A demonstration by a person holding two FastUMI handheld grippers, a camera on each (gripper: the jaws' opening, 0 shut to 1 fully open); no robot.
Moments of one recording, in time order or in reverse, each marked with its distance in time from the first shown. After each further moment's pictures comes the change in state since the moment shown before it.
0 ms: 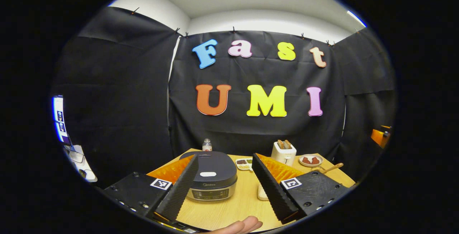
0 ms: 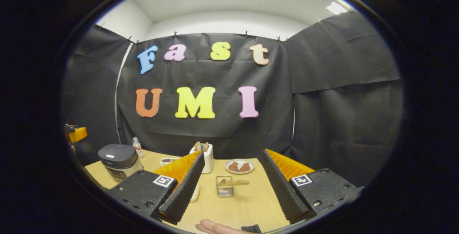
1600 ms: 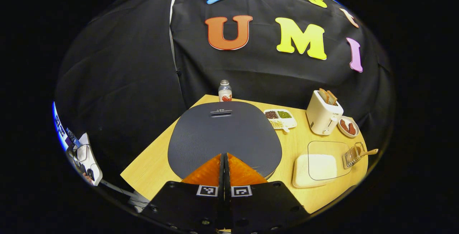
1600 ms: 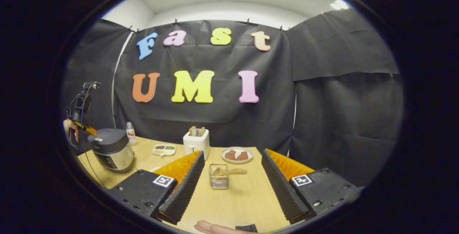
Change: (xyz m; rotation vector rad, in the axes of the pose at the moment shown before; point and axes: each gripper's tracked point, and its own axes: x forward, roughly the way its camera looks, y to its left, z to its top) left arm 0.153 0.043 -0.143 0.038 0.556 0.124; right arm 0.038 -0.011 -0.075 -0.029 0.095 -0.001
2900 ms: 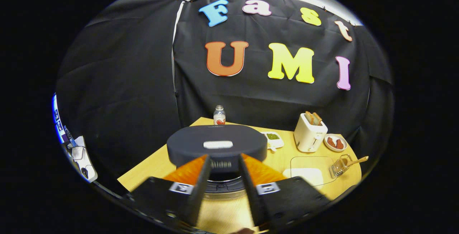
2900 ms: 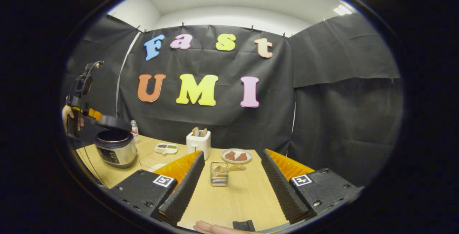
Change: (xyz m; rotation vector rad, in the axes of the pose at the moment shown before) left arm -0.089 -0.017 0.045 -0.026 -0.283 -0.097; right arm -0.045 0.003 -0.004 -0.037 -0.055 0.001
